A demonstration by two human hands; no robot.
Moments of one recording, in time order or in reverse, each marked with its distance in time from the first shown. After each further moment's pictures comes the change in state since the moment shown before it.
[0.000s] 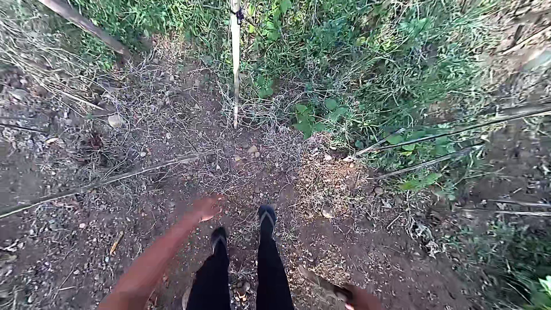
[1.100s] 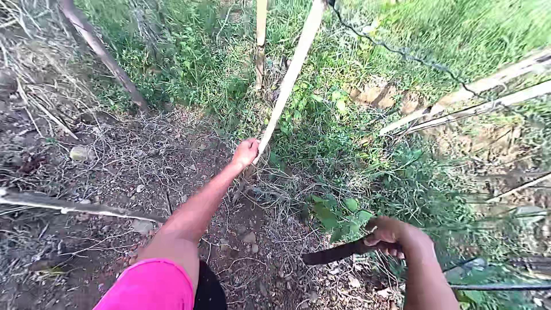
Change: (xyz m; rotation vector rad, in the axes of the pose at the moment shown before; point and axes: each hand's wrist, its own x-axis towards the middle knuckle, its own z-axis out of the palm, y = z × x) left_hand 0.289 0.093 -0.262 -0.597 0.974 0.684; right_hand 0.116 -0.236 -0.449 0.019 0.758 -0.033
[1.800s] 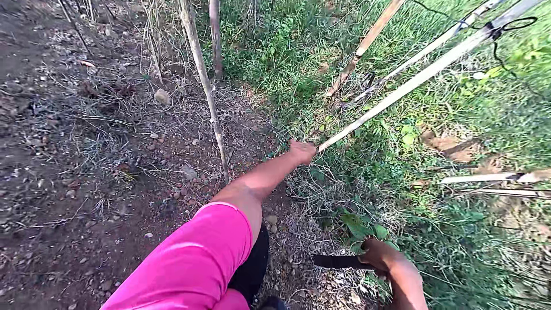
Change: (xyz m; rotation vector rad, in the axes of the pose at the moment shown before) left_hand -0.082 0.027 -0.004 0.747 -0.255 -0.134; right_hand -0.063 -0.053 0.088 -0.407 0.118 -0.140
